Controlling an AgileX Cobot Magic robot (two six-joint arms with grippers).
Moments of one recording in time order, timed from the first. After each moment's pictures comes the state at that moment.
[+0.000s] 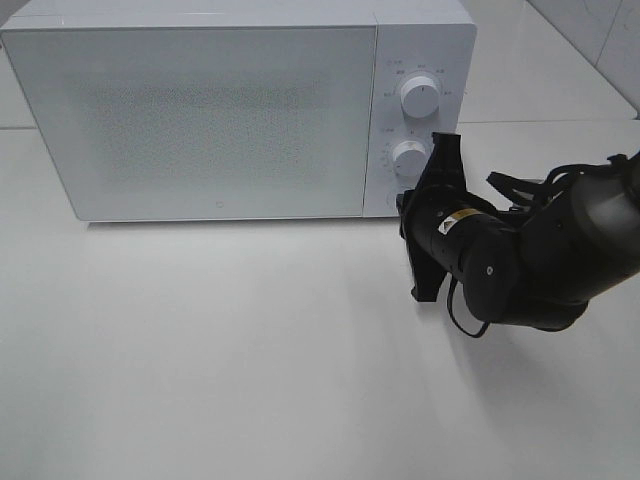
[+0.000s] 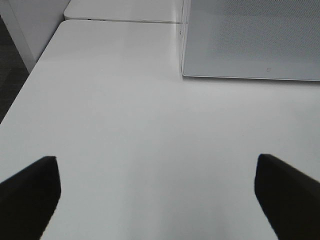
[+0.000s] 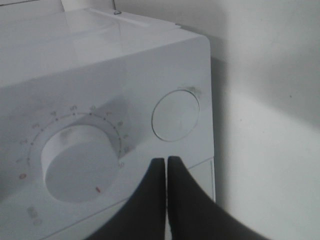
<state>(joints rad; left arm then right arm) 0.11 0.00 -0.52 -0.09 1.09 0.07 0.59 2.02 -0.72 0.54 -0.91 1.49</state>
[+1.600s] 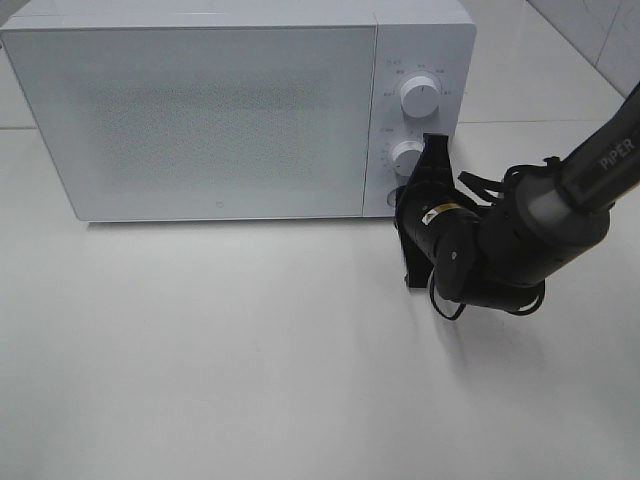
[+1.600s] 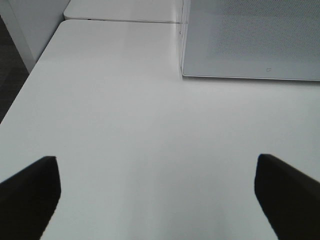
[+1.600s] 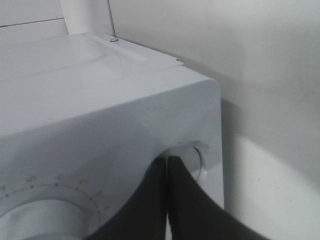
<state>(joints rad) 0.11 0.00 -0.52 -0.09 1.09 0.07 0.55 2.16 -0.87 0.57 -0.93 1.44</state>
